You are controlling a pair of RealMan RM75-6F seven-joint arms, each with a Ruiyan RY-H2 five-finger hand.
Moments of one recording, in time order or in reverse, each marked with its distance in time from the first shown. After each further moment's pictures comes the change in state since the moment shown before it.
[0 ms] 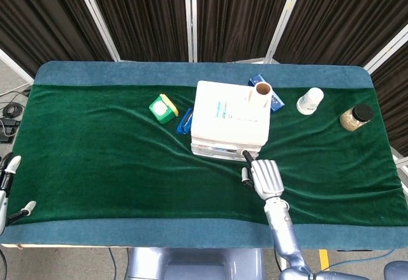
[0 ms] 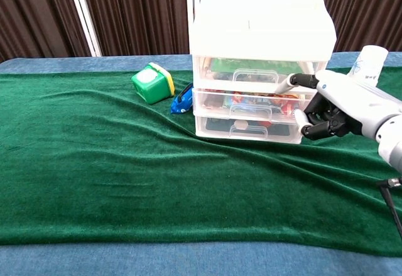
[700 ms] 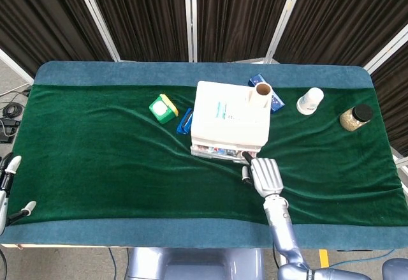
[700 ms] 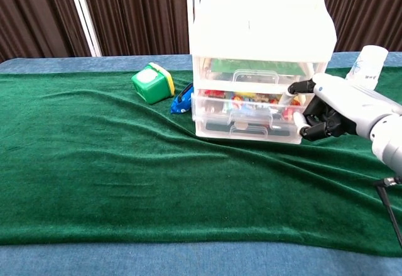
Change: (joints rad) left arm -0.001 0.000 0.001 0.000 0.001 -0.002 0.000; right arm 0.021 -0.005 0.019 0.008 0.057 -0.024 -0.028
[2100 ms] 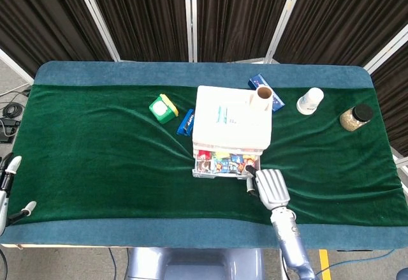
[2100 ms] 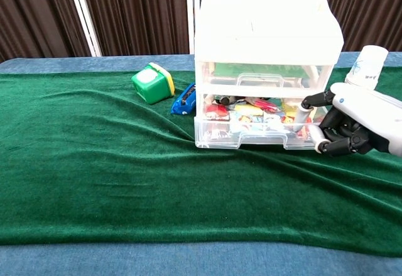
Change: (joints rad) left arm 0.002 0.000 0.000 -0.004 0.001 0.003 0.006; right arm -0.069 0.080 -0.105 -0.102 -0.093 0.056 0.025
